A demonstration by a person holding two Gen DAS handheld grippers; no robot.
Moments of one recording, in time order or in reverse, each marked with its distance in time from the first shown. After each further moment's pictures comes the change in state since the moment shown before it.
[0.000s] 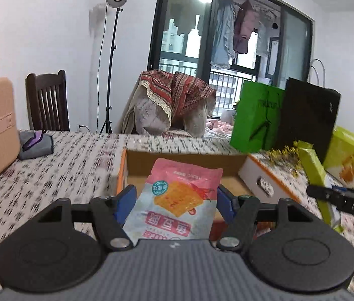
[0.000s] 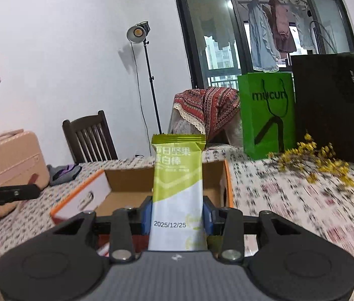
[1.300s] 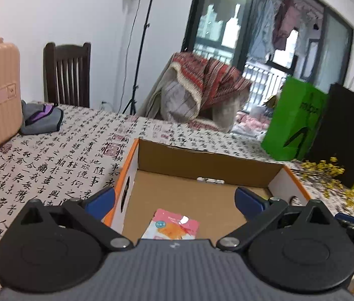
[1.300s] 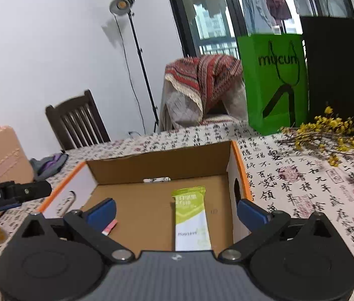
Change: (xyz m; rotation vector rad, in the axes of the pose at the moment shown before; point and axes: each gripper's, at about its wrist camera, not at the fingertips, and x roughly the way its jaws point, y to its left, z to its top) left arm 0.070 0.010 0.006 -0.141 0.070 0.107; right arm 0.078 -0.003 0.013 0.068 0.138 -0.011
